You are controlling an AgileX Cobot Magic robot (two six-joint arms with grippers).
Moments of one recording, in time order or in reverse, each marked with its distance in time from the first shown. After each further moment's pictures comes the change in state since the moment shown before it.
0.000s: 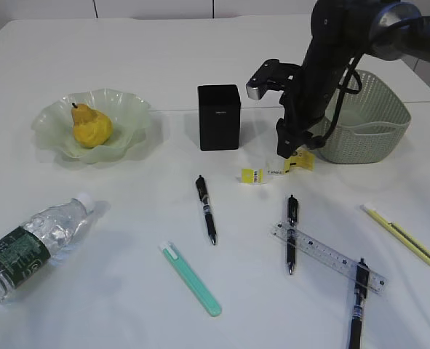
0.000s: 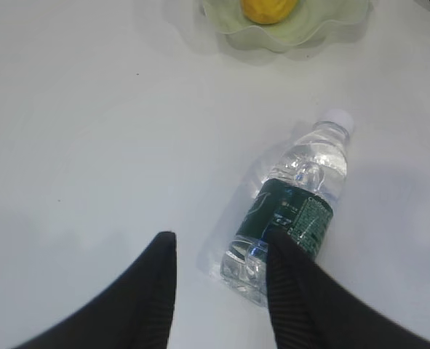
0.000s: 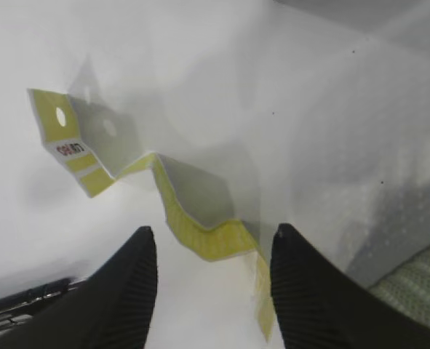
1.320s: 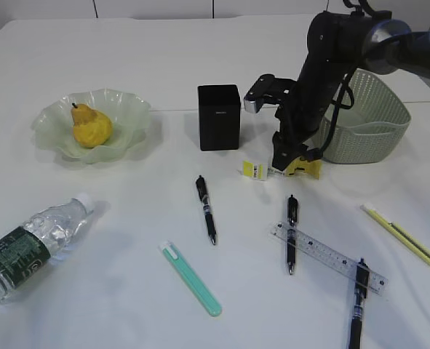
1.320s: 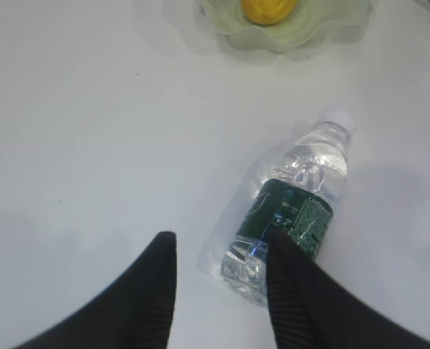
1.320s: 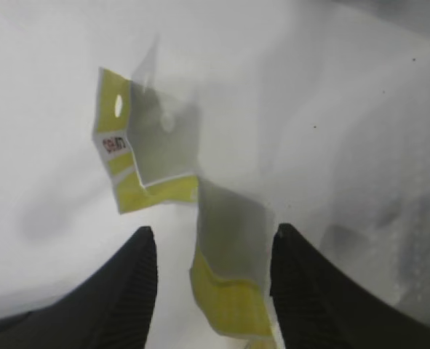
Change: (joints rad) left arm 0.000 0.000 0.000 0.000 0.000 0.000; right arm -0.005 0.048 0.000 0.053 -0.002 -0.063
